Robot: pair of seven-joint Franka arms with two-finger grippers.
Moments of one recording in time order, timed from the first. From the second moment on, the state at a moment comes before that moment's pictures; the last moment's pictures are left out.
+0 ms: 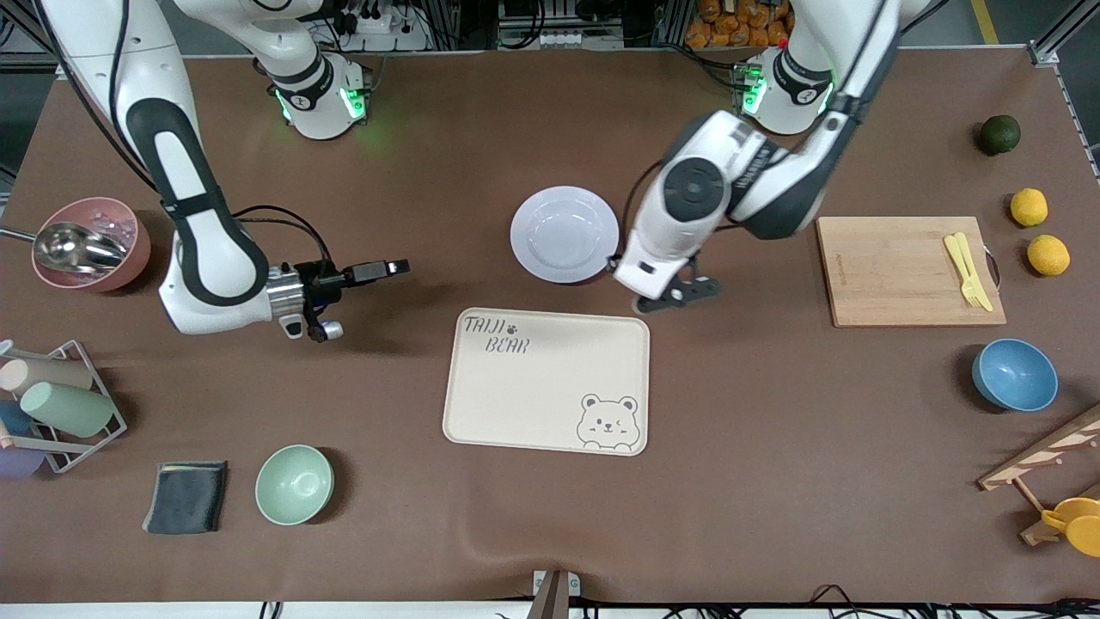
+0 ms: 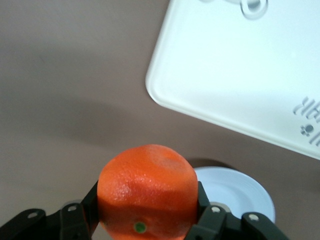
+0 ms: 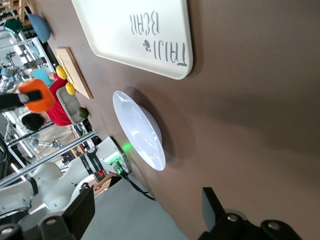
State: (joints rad) left arm -0.38 0.39 -0.34 -1.78 0.01 2.03 -0.99; right arm 0.08 0.43 0.02 -2.08 1.01 1.76 -0.51
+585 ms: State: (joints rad) left arm -0.60 0.55 -0.34 -1.74 0.01 2.16 -1.31; right arm 0.19 0.43 0.02 -2.13 1.17 1.88 -0.64
